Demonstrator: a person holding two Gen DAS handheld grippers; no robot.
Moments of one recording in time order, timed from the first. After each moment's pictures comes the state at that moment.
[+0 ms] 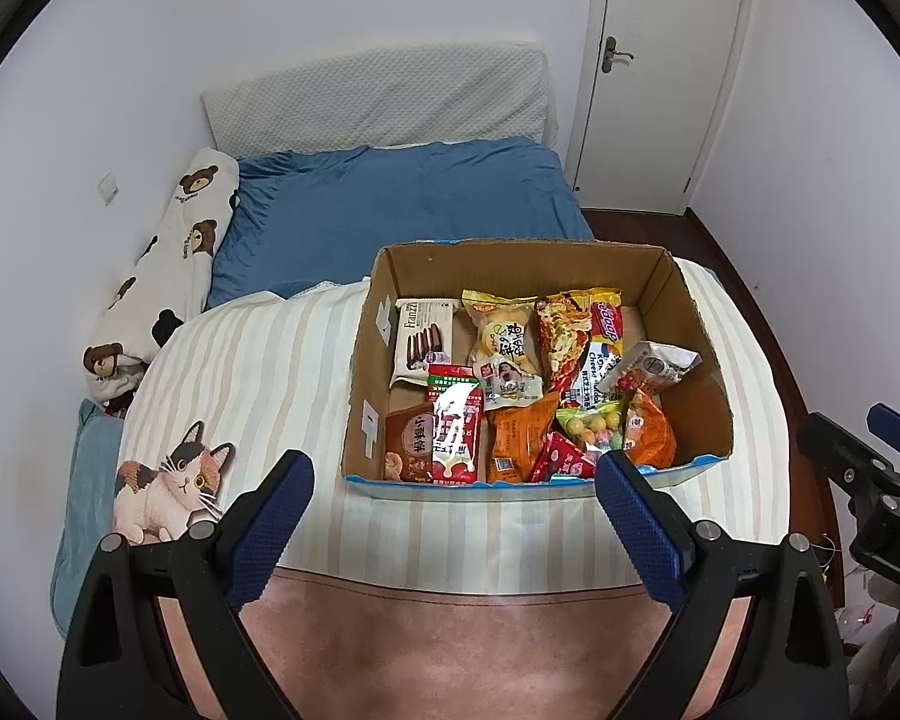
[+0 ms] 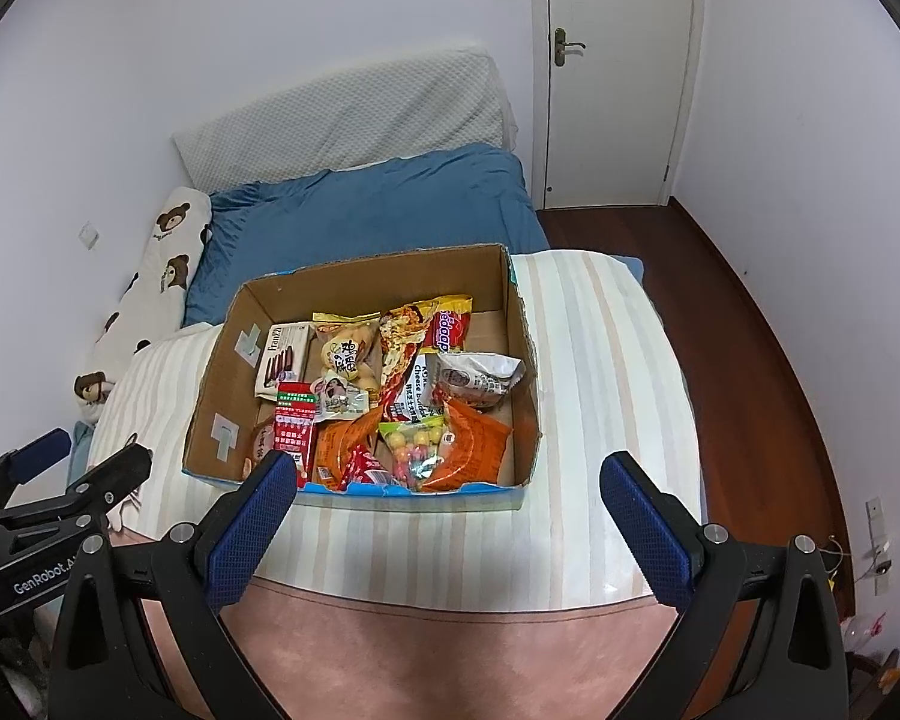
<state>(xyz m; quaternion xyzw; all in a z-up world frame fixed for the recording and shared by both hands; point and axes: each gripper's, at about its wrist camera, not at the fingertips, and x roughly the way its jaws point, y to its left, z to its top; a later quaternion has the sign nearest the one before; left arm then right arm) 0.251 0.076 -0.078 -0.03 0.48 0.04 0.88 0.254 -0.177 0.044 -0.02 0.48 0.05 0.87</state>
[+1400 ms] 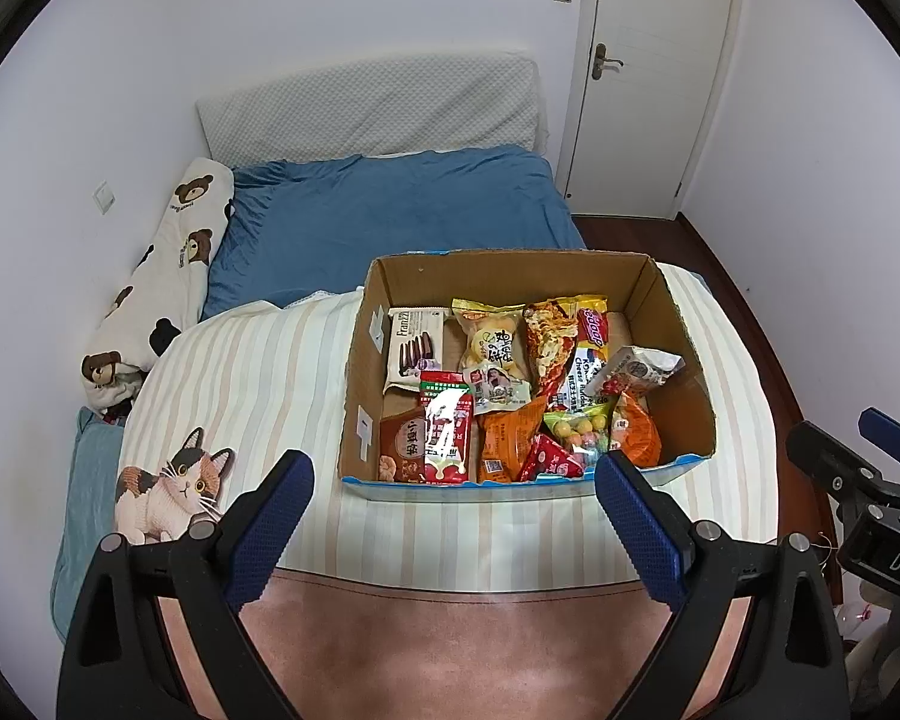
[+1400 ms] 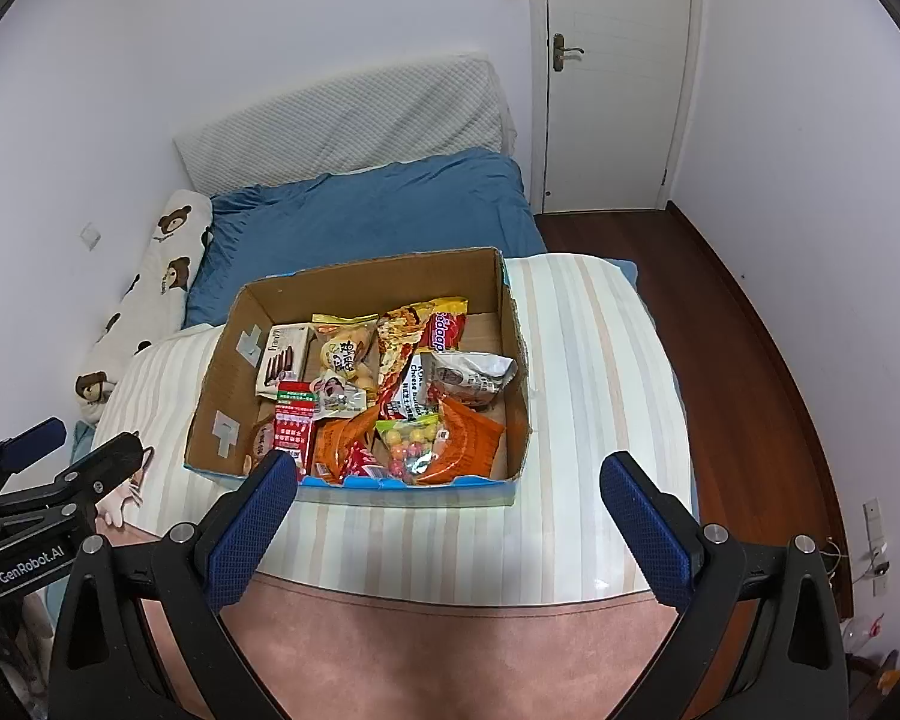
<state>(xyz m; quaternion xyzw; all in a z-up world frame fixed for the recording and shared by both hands) 0.244 0.071 -0.065 -0.03 0.47 0.03 0.88 0.243 -0.184 0.055 -0.01 0.48 0.05 0.88</state>
